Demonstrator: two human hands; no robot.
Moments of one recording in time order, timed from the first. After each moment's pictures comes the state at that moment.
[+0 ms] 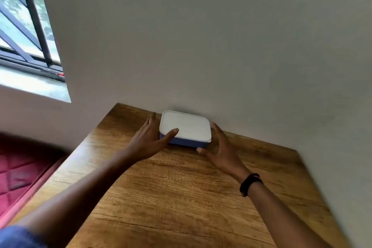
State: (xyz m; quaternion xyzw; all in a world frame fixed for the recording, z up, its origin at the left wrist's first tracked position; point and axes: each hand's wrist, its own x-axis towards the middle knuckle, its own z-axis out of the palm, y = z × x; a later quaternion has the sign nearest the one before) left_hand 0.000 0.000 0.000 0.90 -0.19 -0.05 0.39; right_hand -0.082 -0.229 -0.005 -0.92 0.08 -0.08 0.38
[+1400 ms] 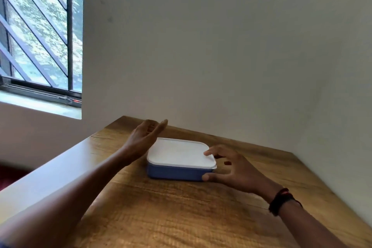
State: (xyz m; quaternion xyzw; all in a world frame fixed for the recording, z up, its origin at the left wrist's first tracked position) left_hand -0.065 0.031 -0.047 0.78 -0.23 0.10 0.57; right_hand -0.195 -0.229 -0.040 -0.95 -0.09 -0.13 0.28
